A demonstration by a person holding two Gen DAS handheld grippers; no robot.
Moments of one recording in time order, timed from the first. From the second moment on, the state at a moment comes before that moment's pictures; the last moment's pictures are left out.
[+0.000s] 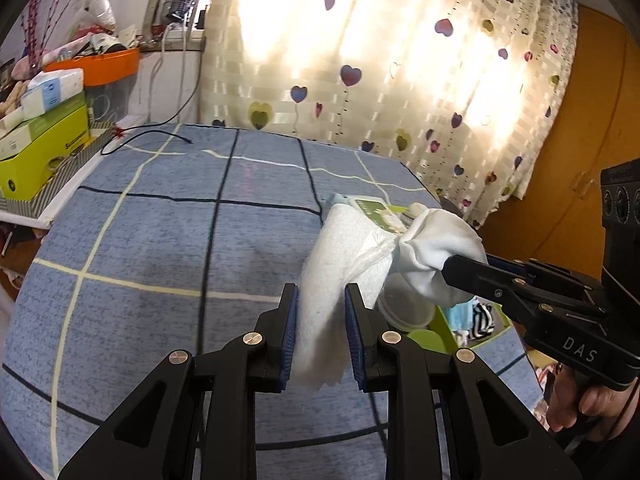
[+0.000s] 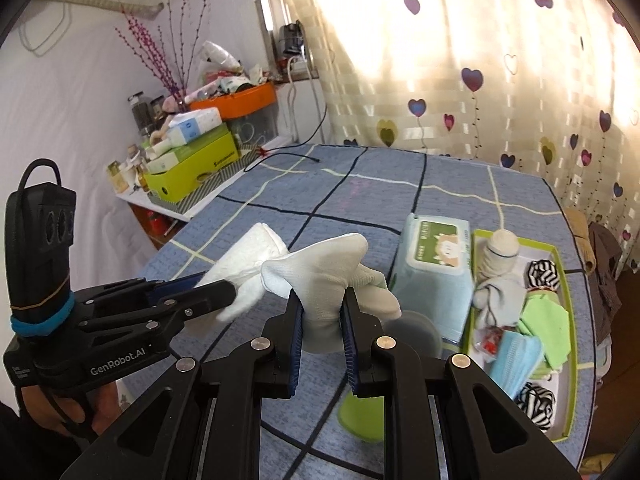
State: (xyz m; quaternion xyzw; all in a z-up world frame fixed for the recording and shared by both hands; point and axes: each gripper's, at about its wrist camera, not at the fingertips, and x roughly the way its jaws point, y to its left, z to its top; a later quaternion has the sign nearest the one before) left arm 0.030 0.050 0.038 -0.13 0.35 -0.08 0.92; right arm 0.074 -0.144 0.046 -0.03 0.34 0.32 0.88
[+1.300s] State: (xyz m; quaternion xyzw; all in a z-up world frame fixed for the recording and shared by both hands) left arm 0.077 -0.111 0.043 -0.09 0.39 -0.19 0.90; right arm 0.078 -0.317 0.034 0.06 0.34 0.19 0.92
